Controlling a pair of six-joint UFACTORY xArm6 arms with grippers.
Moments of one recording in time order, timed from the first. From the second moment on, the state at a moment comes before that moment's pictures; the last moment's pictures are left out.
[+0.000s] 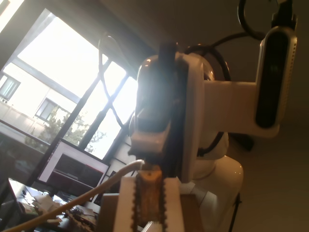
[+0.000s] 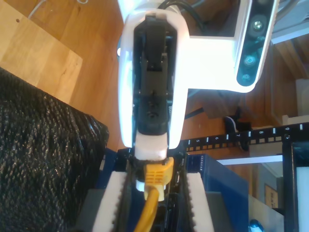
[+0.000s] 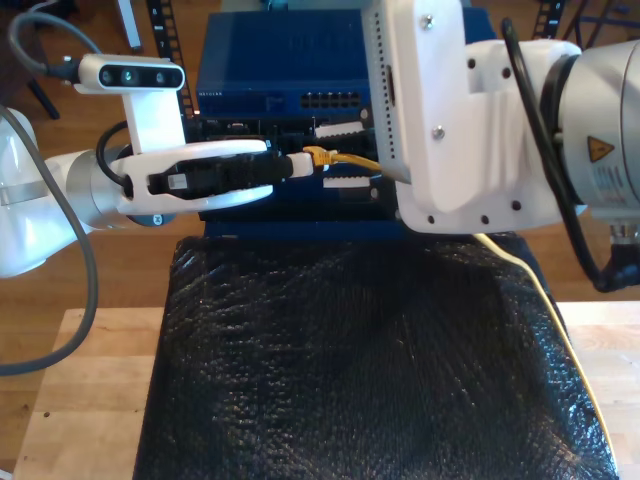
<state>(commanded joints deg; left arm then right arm) 11.1 -2.2 -50.0 -91.1 132.0 -275.4 37.1 -49.2 -41.8 25.0 36.2 -94.5</state>
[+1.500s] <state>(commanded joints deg) 11.0 -2.2 -50.2 -91.1 132.1 -275.4 37.8 -49.3 -41.8 25.1 36.2 -94.2</state>
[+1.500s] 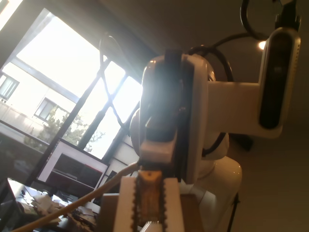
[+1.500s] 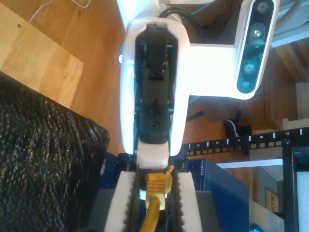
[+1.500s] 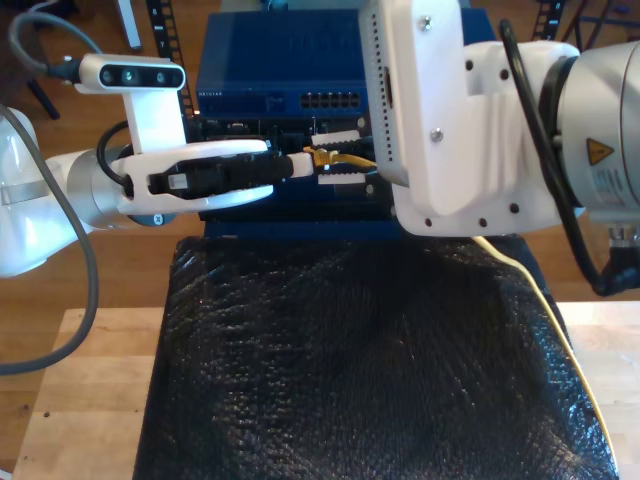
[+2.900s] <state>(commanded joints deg) 11.2 -2.4 -50.4 -91.3 133.4 -275.6 37.7 -49.1 -41.7 25.3 36.2 -91.7</state>
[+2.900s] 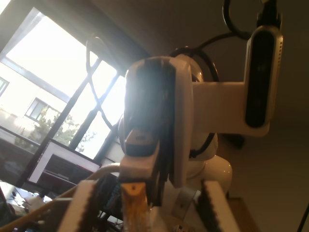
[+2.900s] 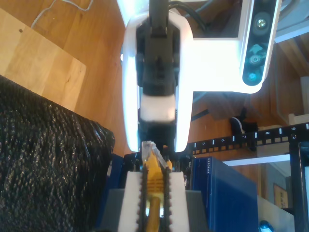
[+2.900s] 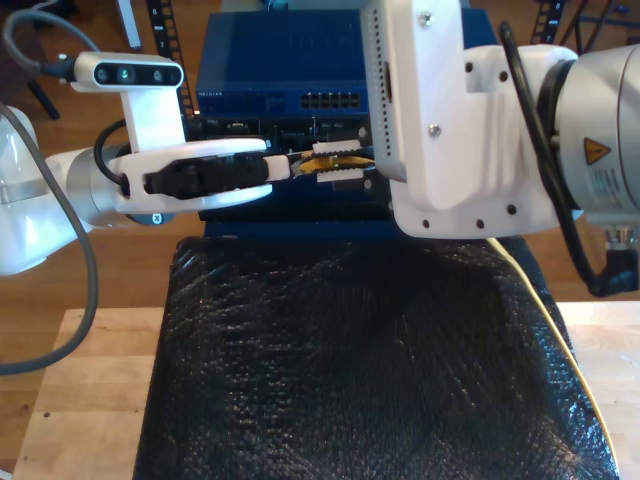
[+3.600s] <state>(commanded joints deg) 19.8 -2.7 -56.3 -90.9 126.0 -275.3 36.0 -45.4 -43.5 25.3 36.1 -87.7</state>
